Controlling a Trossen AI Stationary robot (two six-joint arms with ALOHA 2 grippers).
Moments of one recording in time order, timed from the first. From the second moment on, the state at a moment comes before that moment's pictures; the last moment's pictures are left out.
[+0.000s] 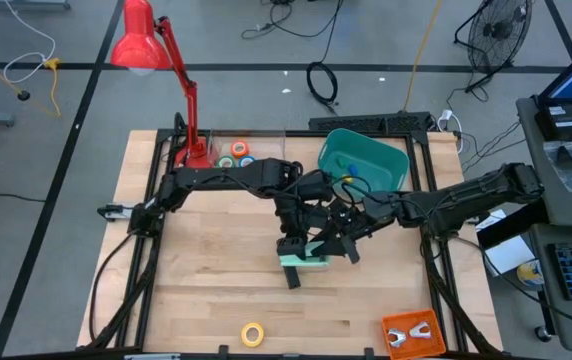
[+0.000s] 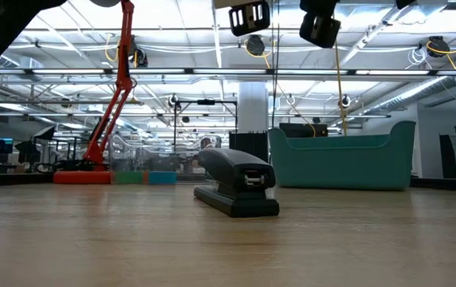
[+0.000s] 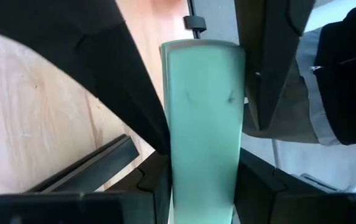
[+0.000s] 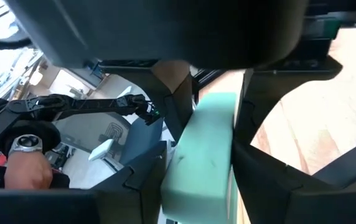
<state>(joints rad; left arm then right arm) -0.01 2.18 2.34 -1.28 0.69 -0.06 0.18 1.26 0.81 0.24 -0.24 0.80</state>
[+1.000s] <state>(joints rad) 0.01 2.16 2.35 -1.34 0.71 0.01 0.18 1.26 0.81 0.22 -0.25 0.85</state>
